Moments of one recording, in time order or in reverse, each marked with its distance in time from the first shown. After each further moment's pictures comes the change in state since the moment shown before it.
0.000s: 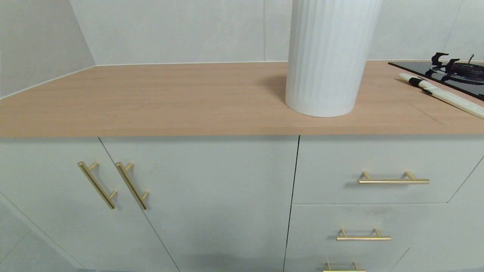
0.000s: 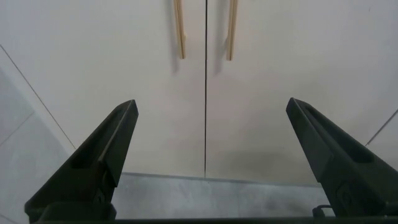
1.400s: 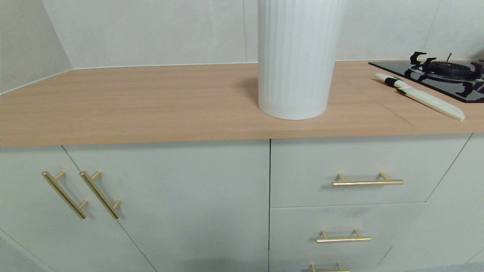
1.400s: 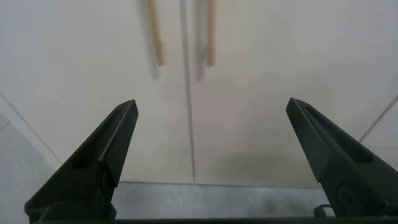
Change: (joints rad) left arm 0.000 0.000 0.000 0.000 0.000 0.003; right arm 0.000 0.000 0.000 0.000 0.003 -0.003
